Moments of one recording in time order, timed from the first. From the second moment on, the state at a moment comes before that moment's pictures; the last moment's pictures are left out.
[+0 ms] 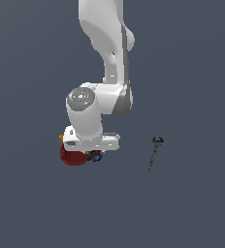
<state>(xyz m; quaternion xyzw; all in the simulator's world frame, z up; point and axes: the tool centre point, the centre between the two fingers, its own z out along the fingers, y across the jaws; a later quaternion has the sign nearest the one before) 0.064 -0.076 0.122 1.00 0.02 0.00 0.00</state>
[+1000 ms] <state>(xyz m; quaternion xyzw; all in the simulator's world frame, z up) -0.033 -0.010 0.270 1.00 0.02 0.00 0.00</state>
